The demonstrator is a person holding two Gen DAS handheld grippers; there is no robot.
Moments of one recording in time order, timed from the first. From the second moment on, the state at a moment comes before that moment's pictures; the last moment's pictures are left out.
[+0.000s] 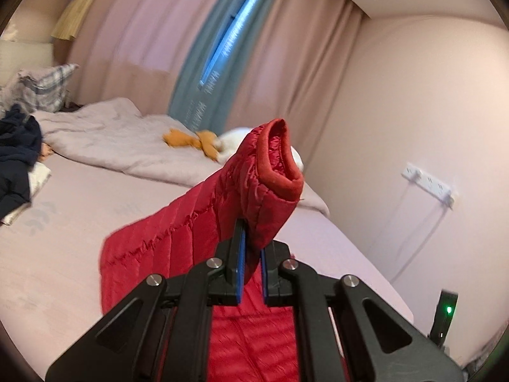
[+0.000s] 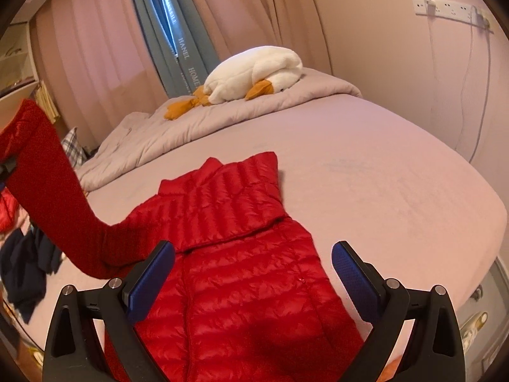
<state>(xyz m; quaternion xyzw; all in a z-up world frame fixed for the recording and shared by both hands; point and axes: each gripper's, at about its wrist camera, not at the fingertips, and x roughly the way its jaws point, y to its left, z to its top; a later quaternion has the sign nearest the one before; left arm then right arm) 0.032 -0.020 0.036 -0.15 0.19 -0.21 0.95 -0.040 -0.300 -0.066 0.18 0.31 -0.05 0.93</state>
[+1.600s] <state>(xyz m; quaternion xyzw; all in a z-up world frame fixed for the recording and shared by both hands) 0.035 -0.073 -0.103 -0.19 0.41 -0.24 0.86 -0.056 -0.323 -0.095 0.21 0.35 -0.07 0.91</state>
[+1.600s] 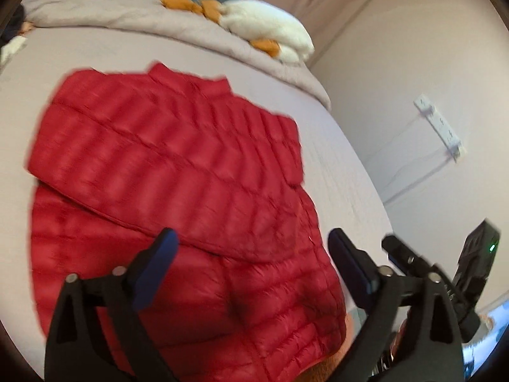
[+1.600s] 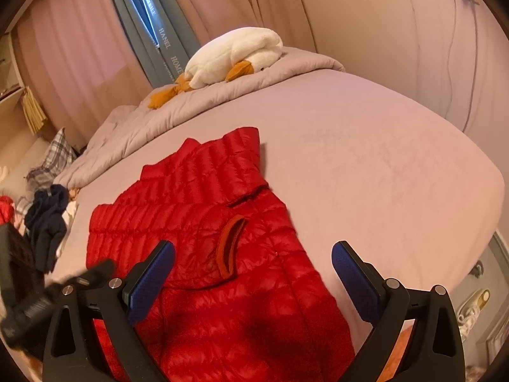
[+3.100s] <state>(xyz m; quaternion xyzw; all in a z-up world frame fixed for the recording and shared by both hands) -0.019 0.148 -0.130 -0.35 0.37 0.03 0.86 0.025 -0.249 -0.109 0.09 0.43 0.03 0.90</state>
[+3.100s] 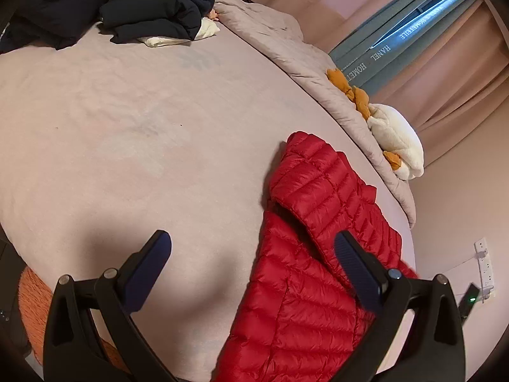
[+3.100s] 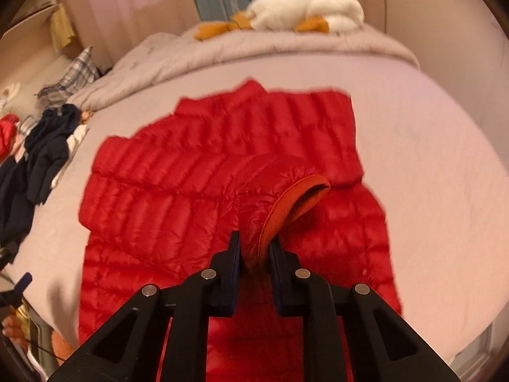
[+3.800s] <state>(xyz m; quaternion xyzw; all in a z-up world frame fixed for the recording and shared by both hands) 0.005 0.127 -0.105 -0.31 0.35 0.00 0.88 0.049 -0.208 0.016 -0.01 0.26 0.09 0.96</state>
